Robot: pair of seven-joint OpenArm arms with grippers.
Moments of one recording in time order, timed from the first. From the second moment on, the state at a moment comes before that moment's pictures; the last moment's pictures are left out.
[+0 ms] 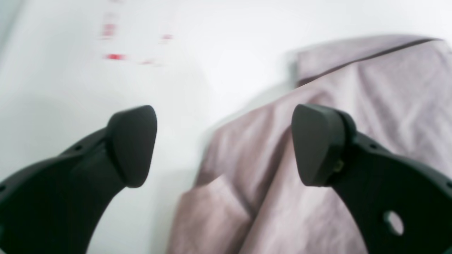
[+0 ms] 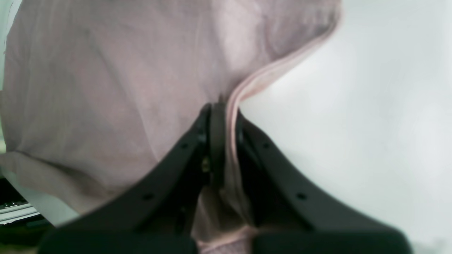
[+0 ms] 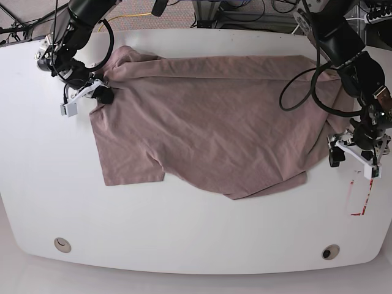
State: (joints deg) left arm -14.4 -10.9 -36.5 86.7 -10.9 -30.6 55.1; right arm -3.8 3.5 45.3 80.5 39.8 41.6 -70.1
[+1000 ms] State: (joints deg) left arm -32.7 -6.0 -36.8 39.8 -11.4 -27.3 30.2; right arm -3.9 3.5 45.3 80.6 39.6 41.6 -70.1
